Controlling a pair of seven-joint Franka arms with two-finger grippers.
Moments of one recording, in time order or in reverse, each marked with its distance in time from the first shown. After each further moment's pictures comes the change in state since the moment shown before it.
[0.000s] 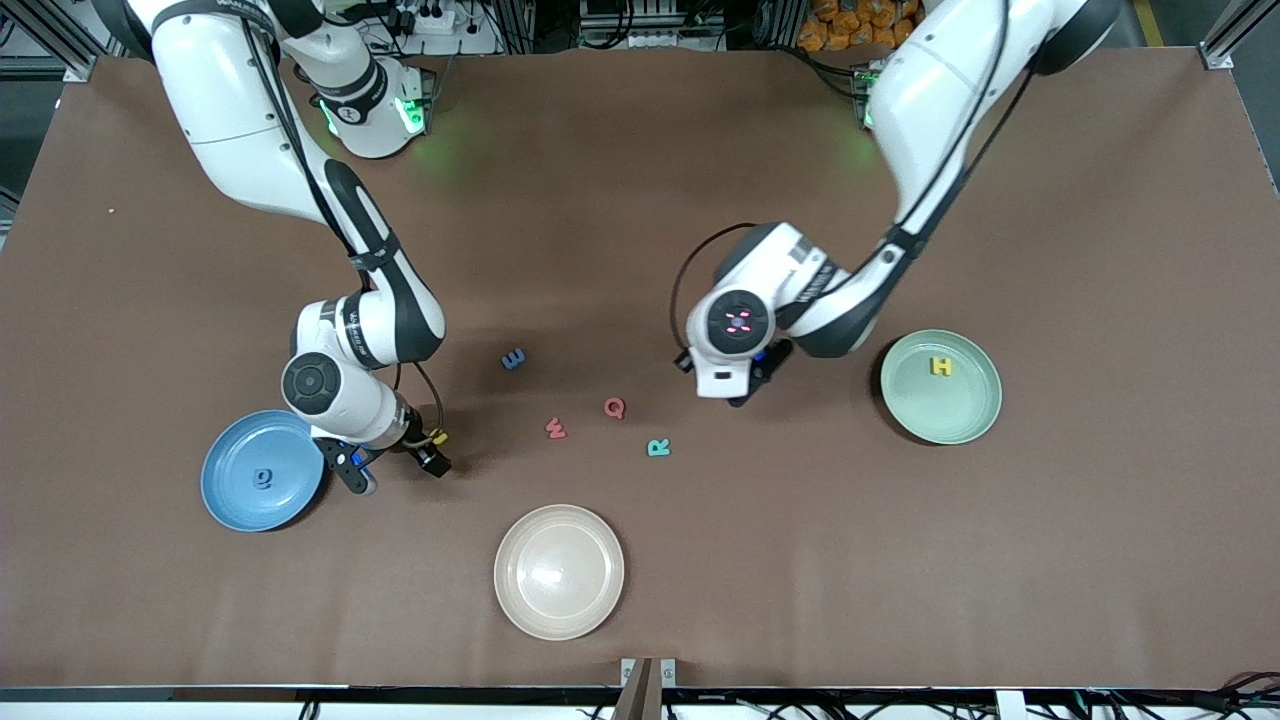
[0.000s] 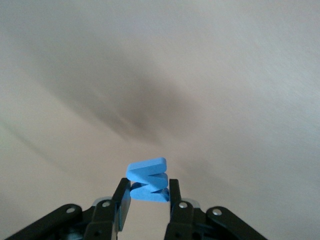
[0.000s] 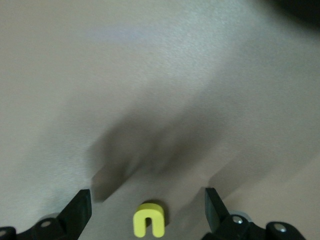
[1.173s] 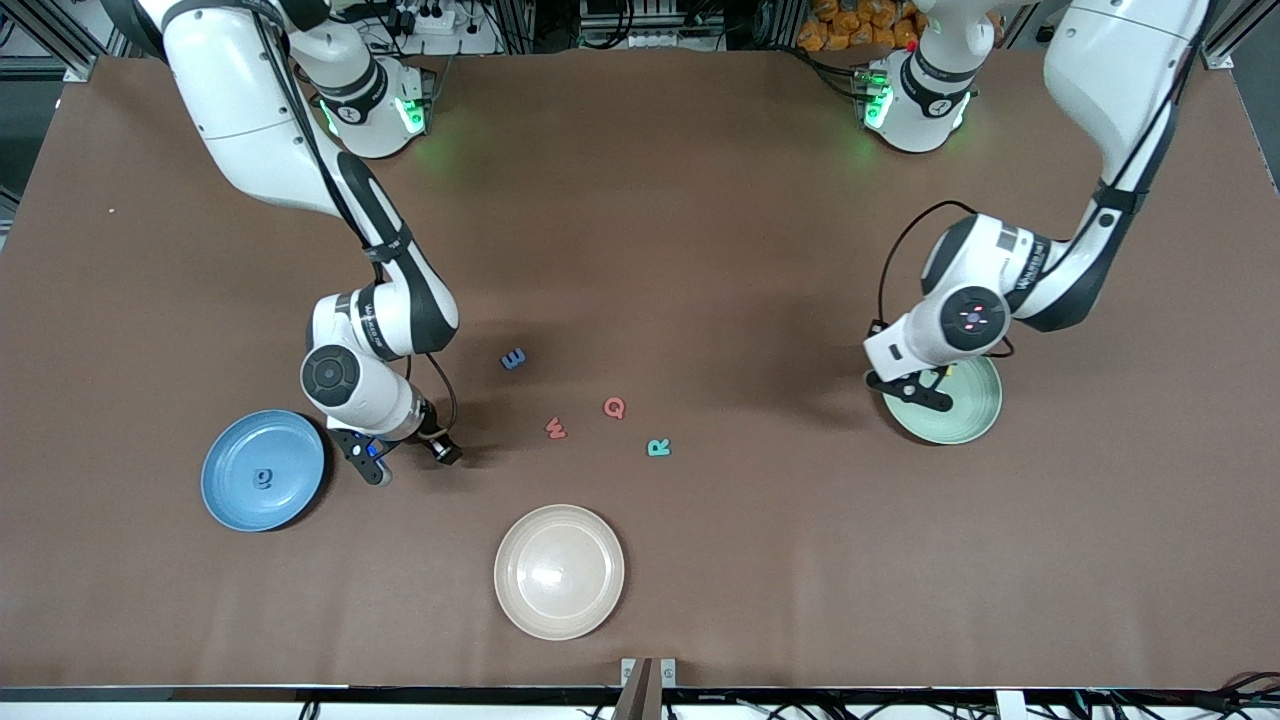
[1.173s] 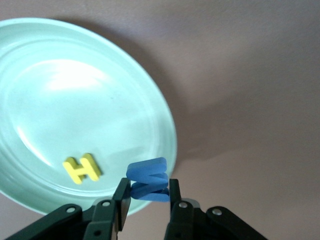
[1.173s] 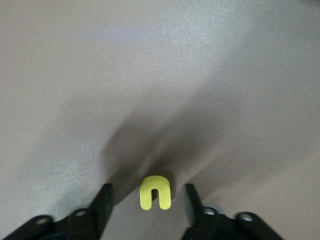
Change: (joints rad) left arm 0.441 -0.248 -0.008 -0.481 0.237 0.230 1.287; right arm 0.031 -0.017 0.001 -0.015 0.002 -0.003 0.038
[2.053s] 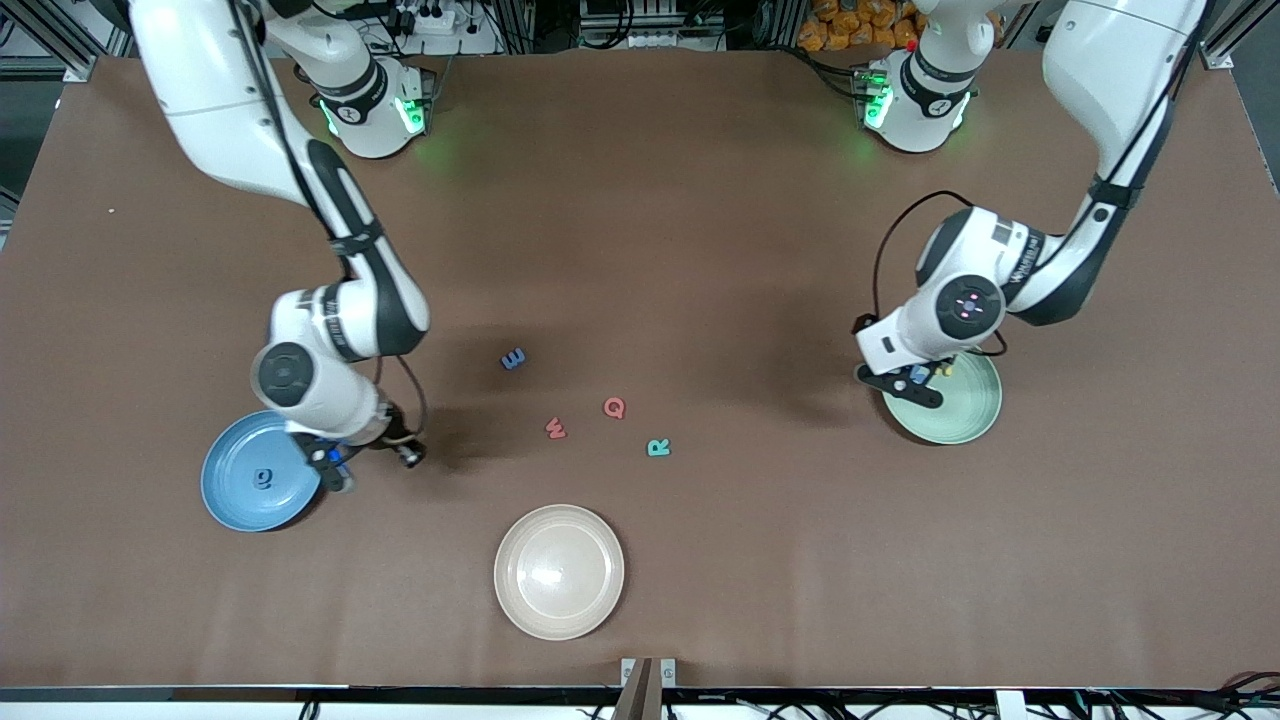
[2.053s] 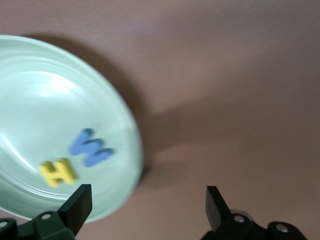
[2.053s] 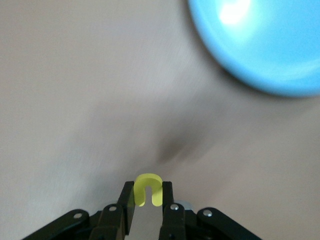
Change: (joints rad) left arm 0.000 -0.010 -0.110 -0.008 0.000 0.016 -0.214; right arm -0.044 -0.083 -0.085 0.021 -0.003 -0.093 -0.142
